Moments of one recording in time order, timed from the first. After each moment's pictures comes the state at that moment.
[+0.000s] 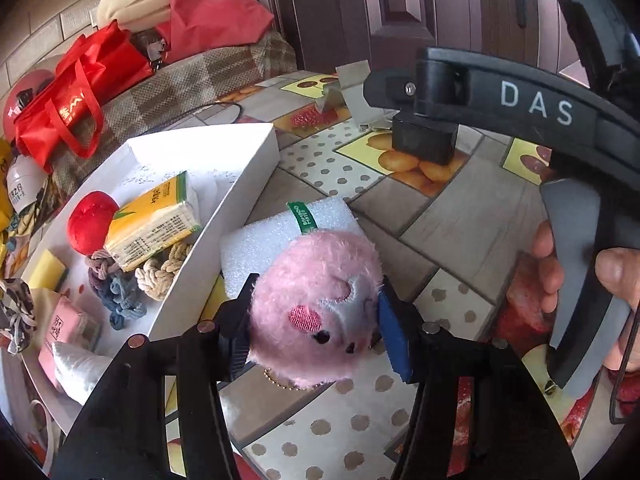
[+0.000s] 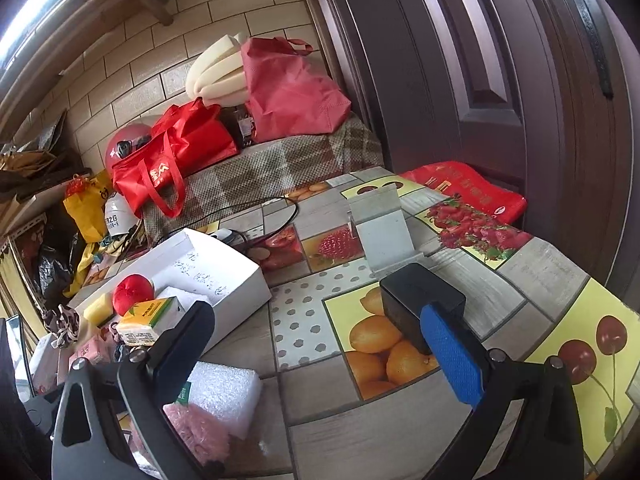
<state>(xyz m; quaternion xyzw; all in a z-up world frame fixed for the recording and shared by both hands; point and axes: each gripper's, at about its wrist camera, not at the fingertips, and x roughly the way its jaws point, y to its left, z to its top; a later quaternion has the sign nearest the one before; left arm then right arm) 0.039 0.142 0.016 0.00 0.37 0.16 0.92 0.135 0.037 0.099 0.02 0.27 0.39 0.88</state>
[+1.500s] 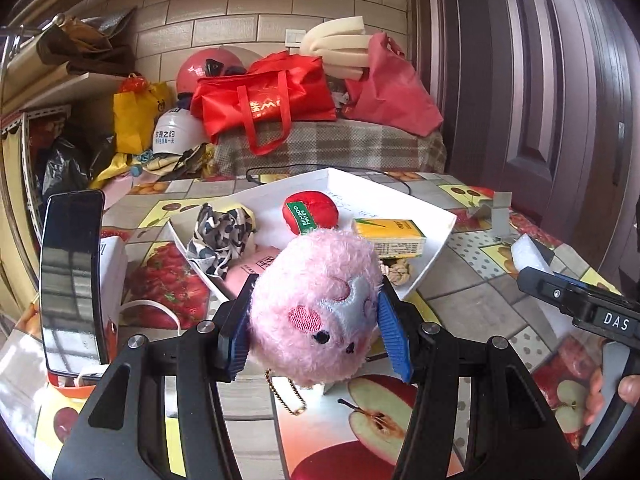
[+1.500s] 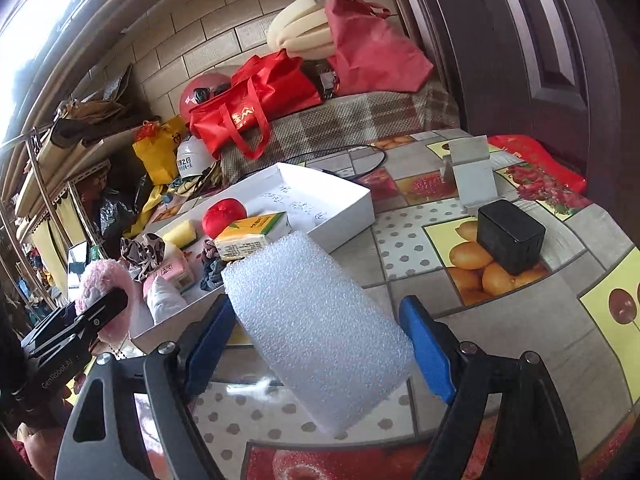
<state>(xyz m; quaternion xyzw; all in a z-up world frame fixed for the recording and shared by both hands) -0.108 0.196 0.044 -0.11 0.18 0.38 0.90 0.067 0.054 0.093 -0.03 0.31 0.50 0.81</state>
